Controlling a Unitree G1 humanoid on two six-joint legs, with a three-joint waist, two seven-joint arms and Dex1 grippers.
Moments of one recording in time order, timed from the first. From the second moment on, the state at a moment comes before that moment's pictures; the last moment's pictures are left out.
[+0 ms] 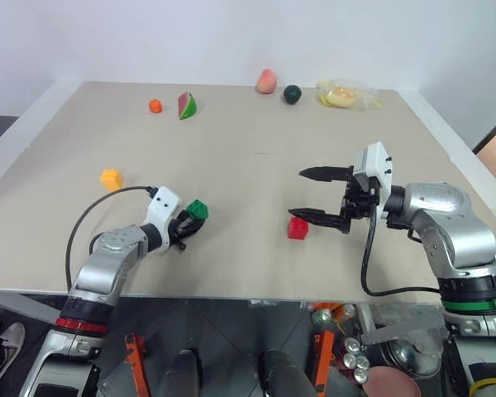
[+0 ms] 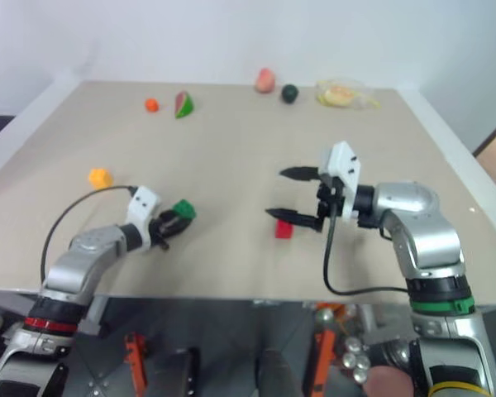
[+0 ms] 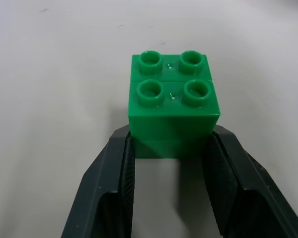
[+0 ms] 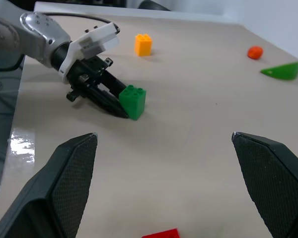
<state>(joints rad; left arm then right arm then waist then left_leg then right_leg) -0.47 0.45 -0.09 0.16 -0.24 0.36 -0.77 -0.49 -0.72 -0.06 -0.13 0.46 0.42 1.12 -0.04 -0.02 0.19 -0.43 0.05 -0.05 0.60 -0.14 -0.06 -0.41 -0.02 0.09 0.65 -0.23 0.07</state>
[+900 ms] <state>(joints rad) -1.10 0.21 -0.18 1.28 0.01 -0.38 -1.43 0.39 -0.65 -0.63 -0.84 0.95 0.69 0.66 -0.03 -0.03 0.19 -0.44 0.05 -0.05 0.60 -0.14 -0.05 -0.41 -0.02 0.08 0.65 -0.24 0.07</state>
